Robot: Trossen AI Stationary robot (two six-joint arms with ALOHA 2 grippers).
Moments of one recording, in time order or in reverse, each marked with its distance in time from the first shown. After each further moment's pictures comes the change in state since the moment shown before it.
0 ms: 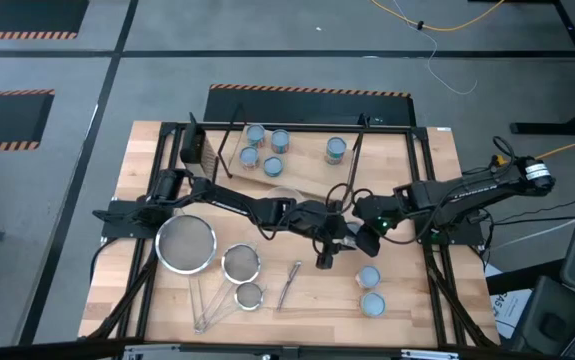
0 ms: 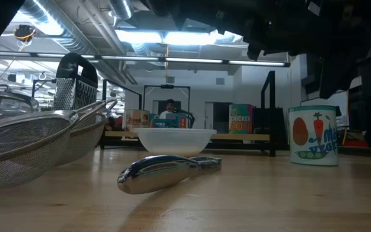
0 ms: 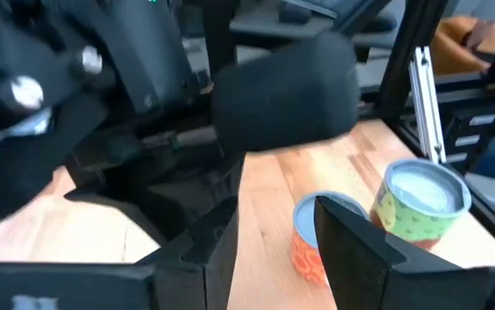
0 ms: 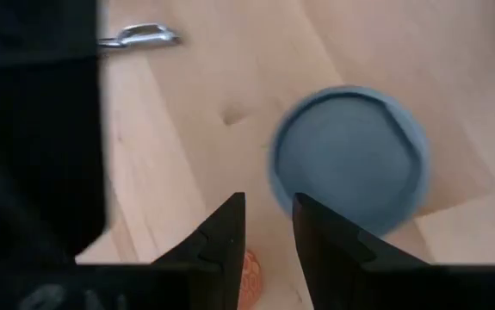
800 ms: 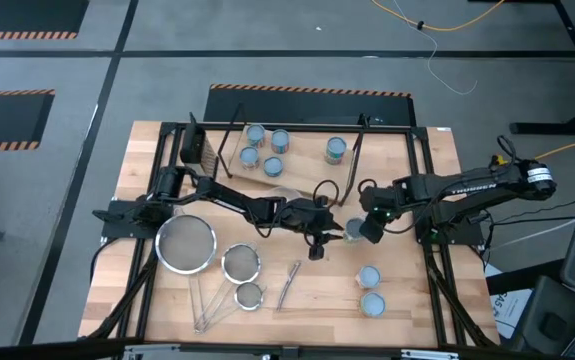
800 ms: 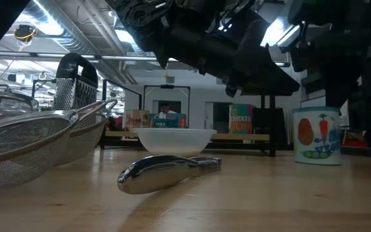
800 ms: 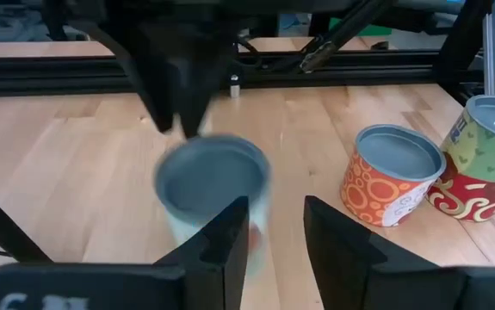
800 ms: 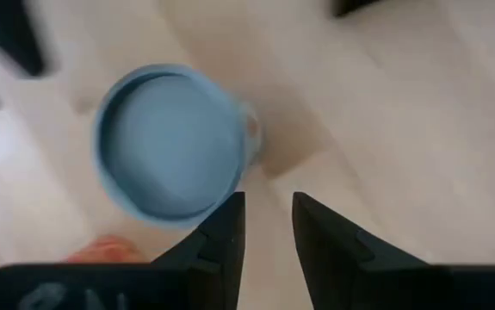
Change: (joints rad) left arm 0.053 0.005 -0.236 0.221 -0.042 -0.057; right arm -0.114 0.000 0.000 -0.233 0.133 -0.057
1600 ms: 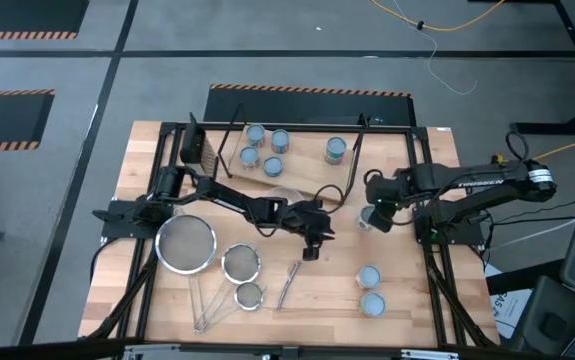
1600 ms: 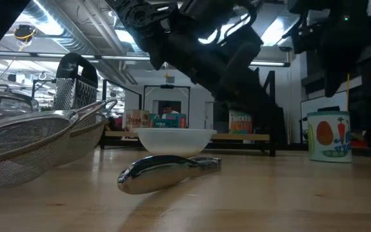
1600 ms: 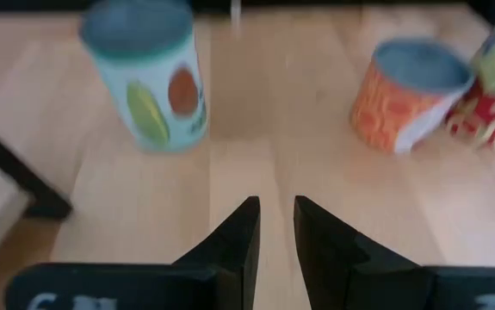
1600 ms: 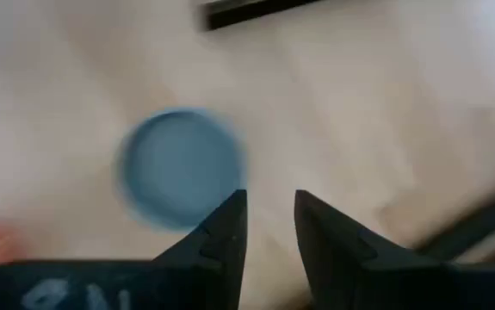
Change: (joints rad) left arm 0.001 0.000 0.000 -0.171 0.000 0.000; right arm -0.042 -0.001 0.175 -0.319 0.194 -0.153
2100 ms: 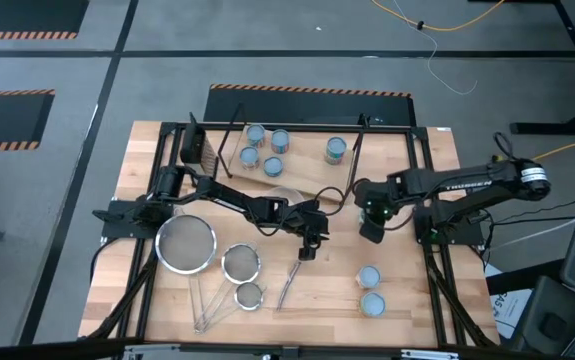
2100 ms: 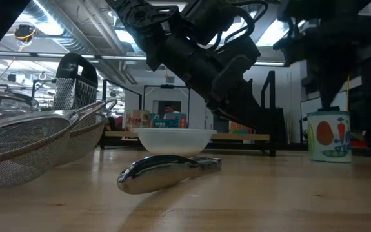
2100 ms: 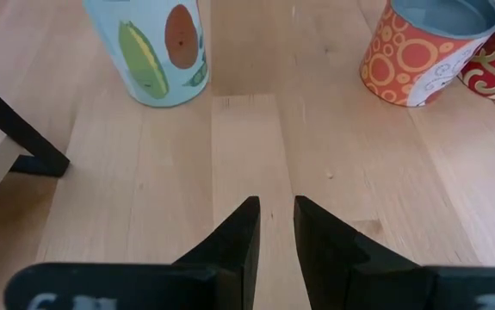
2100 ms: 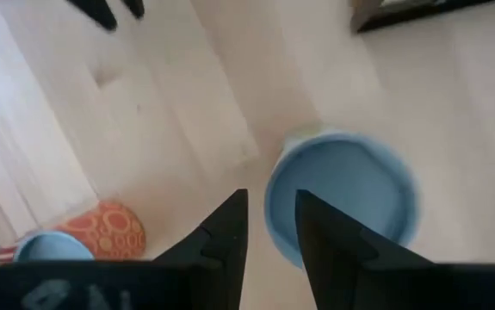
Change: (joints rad) left arm 0.005 -0.001 0.000 -0.104 -0.001 0.008; right arm 0.000 0.072 -0.057 0.222 -0.261 -0.039
